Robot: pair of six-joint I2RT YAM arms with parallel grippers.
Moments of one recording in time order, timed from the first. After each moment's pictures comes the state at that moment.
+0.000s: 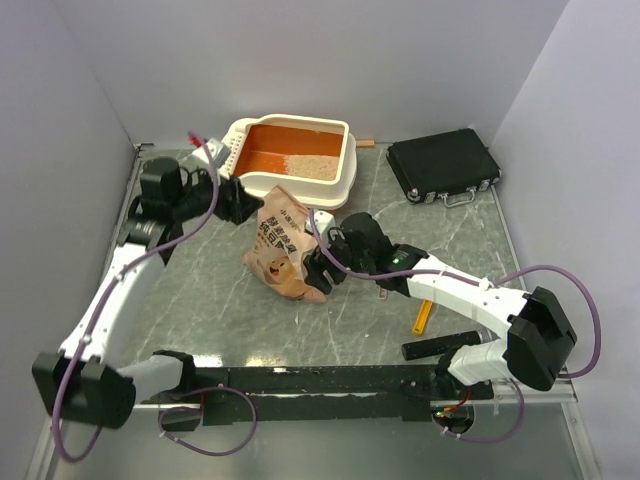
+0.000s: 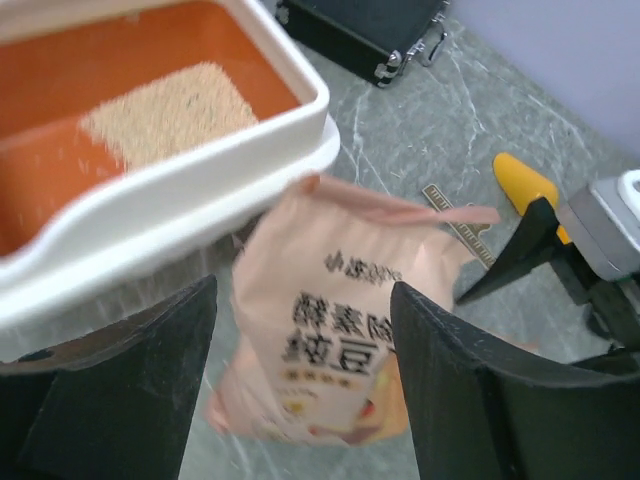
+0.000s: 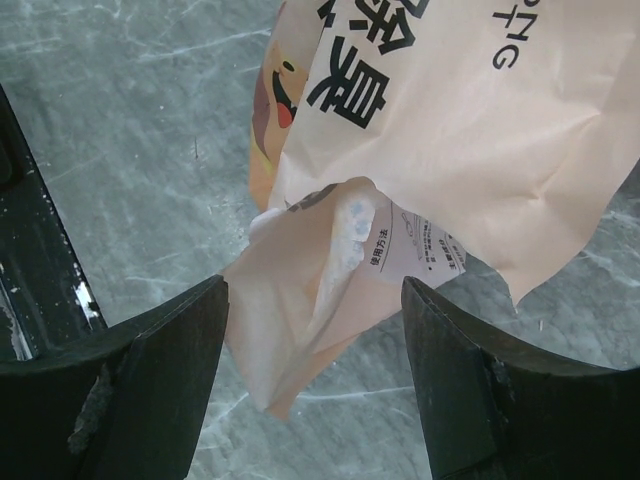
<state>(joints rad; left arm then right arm) -0.18 1.12 1.08 -0.25 0.61 -0.06 0.82 1.33 0.93 -0.19 -0.27 -0.06</state>
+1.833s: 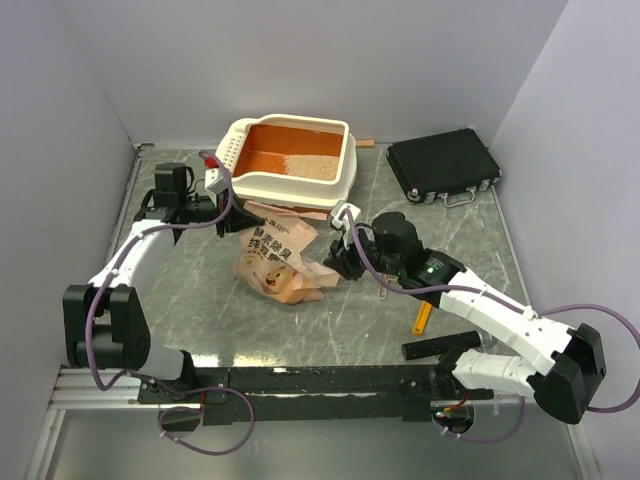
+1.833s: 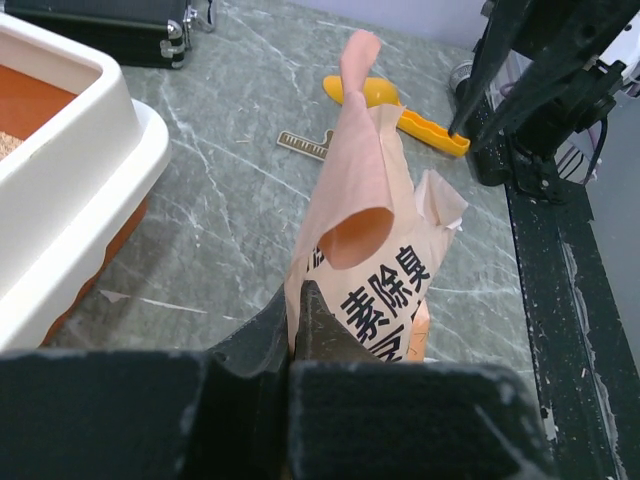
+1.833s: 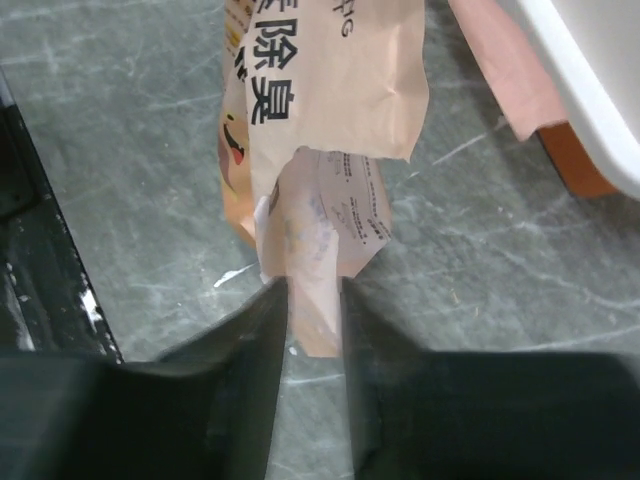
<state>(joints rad) -0.05 1.43 1.05 -0.22 1.37 0.43 0.78 1.10 0.90 -0.24 -0.25 -0.10</state>
